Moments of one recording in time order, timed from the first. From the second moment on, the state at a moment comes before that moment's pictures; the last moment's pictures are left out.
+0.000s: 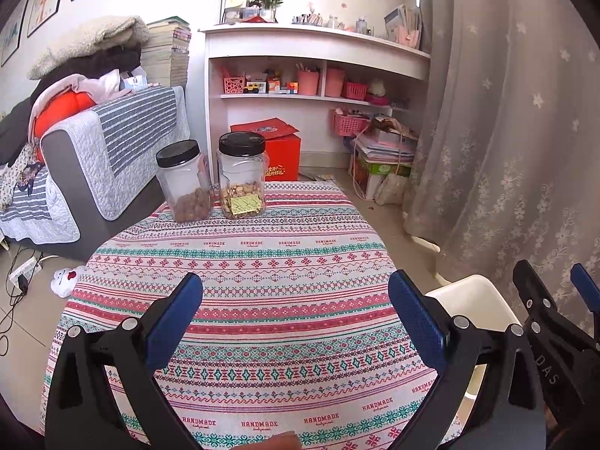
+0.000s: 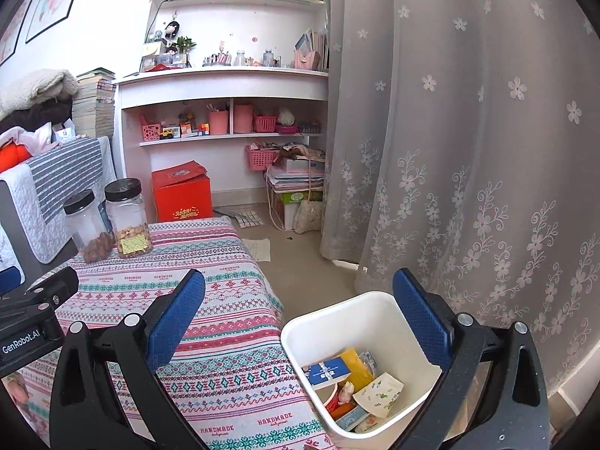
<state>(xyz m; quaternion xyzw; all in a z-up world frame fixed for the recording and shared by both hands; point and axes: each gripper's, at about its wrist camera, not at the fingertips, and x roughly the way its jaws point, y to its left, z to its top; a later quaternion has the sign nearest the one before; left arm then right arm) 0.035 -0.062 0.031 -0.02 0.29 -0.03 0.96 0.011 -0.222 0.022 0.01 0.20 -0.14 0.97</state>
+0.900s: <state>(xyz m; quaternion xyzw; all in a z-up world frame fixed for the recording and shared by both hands) 0.036 -0.058 0.029 -0.03 0.29 -0.03 0.96 0.012 -0.225 0.020 0.01 0.21 -0.14 0.97</state>
